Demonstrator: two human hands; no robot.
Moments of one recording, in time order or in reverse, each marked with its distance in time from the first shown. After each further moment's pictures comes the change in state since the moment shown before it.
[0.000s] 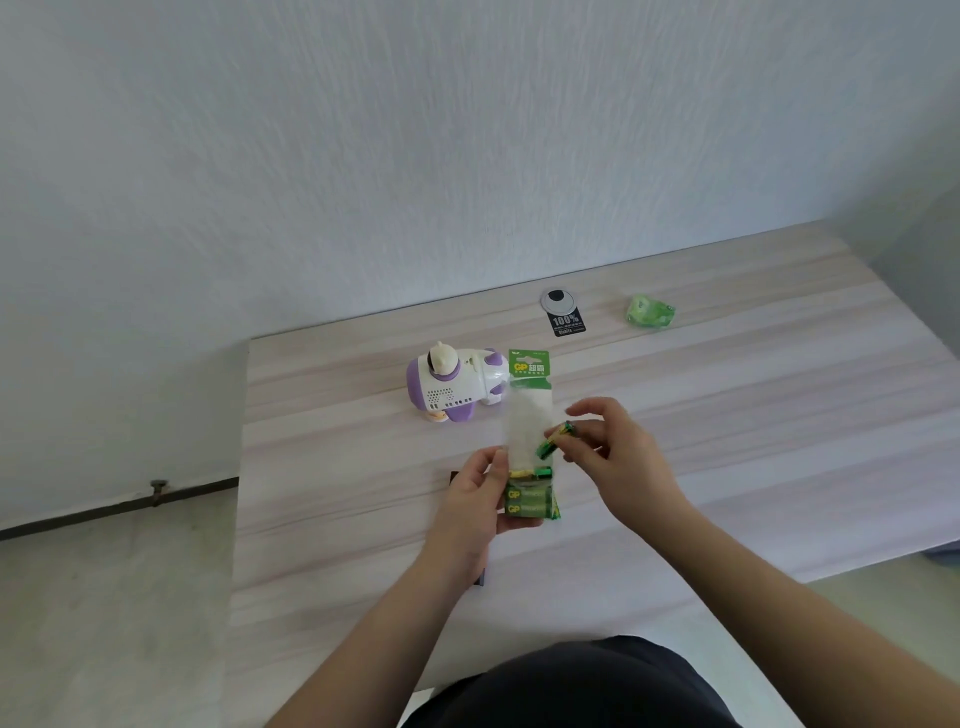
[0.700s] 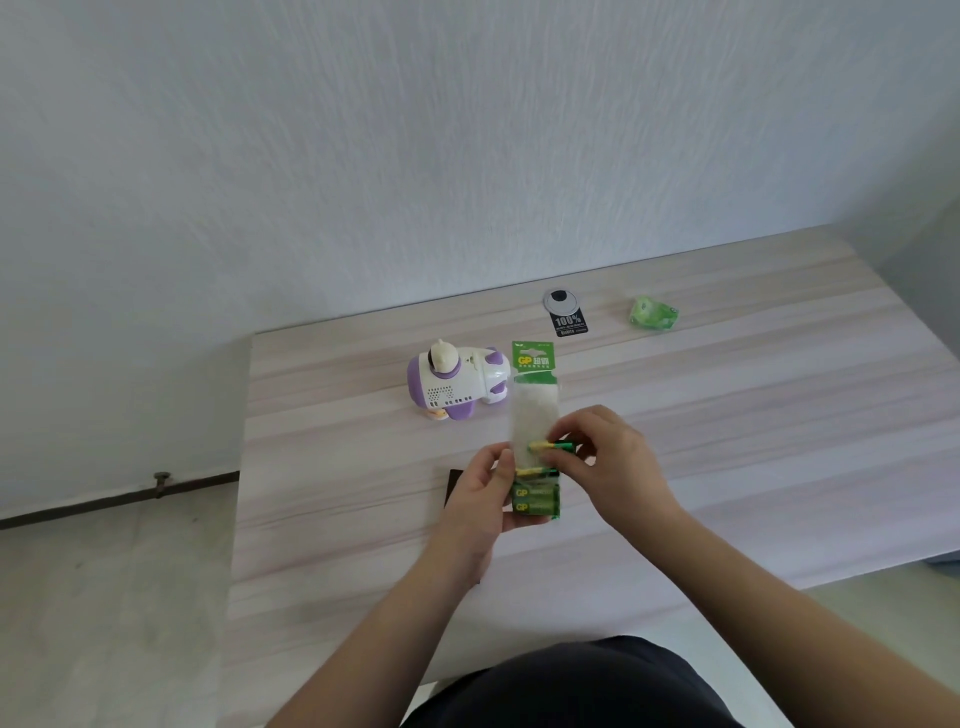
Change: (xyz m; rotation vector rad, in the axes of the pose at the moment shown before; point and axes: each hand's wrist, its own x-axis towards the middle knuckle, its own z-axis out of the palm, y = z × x) left_hand 0.000 -0.003 0.007 -0.008 -0.023 0.042; right_hand 0.002 0.002 0.003 -0.267 0.034 -0.221
